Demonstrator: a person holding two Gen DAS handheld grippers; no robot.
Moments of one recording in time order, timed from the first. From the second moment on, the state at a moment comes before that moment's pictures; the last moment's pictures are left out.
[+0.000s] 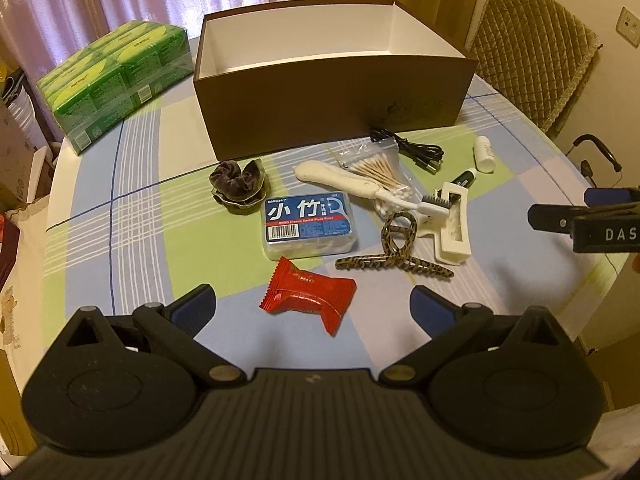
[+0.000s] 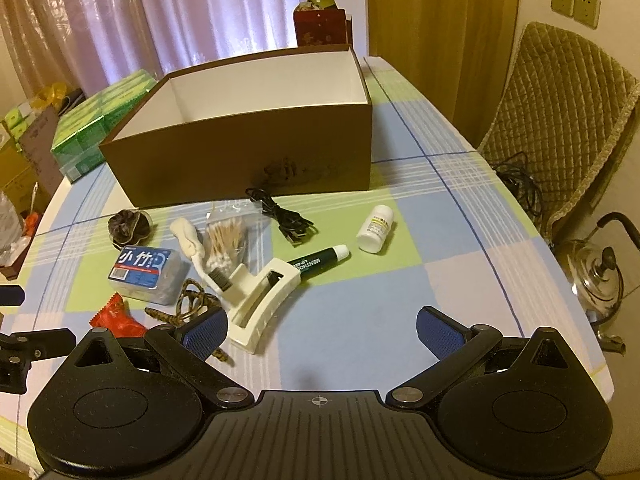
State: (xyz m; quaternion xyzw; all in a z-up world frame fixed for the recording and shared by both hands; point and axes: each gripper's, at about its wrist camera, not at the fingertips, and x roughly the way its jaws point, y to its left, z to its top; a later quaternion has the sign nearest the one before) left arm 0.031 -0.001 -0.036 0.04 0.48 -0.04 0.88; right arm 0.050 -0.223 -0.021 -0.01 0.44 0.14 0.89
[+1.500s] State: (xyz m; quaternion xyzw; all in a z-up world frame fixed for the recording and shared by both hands) left arm 0.074 0.005 -0.112 0.06 0.51 -0.10 0.85; right arm 0.107 -0.254 -0.071 0.00 0.49 0.14 0.86
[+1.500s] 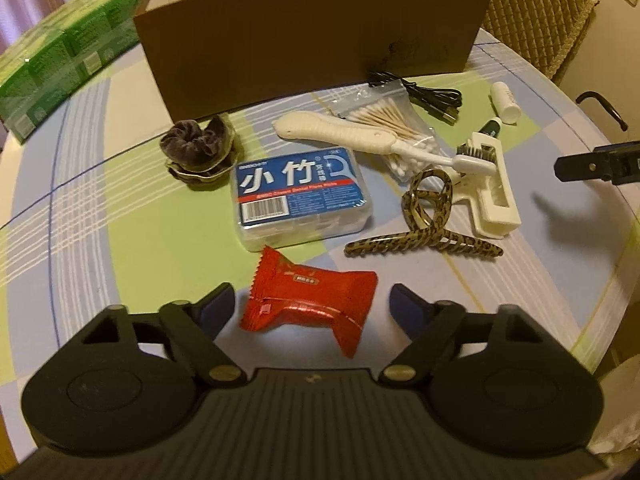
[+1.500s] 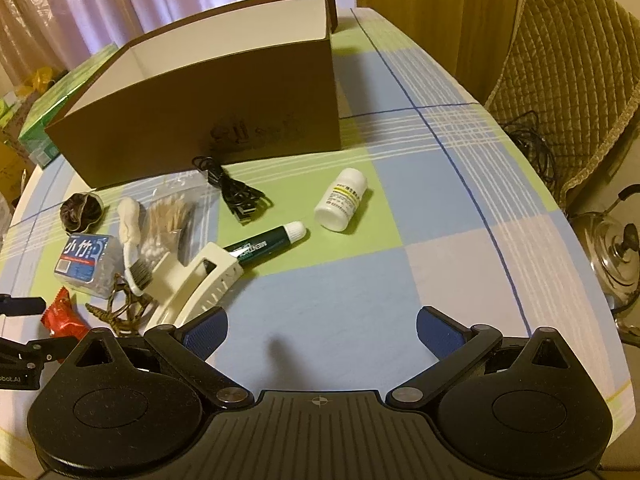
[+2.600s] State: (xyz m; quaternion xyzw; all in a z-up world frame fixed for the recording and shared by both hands) left arm 0.086 0.029 -0.105 0.03 0.51 -0.07 0.86; right arm 0.162 -0.259 -0.075 -0.01 0.45 0.17 0.88
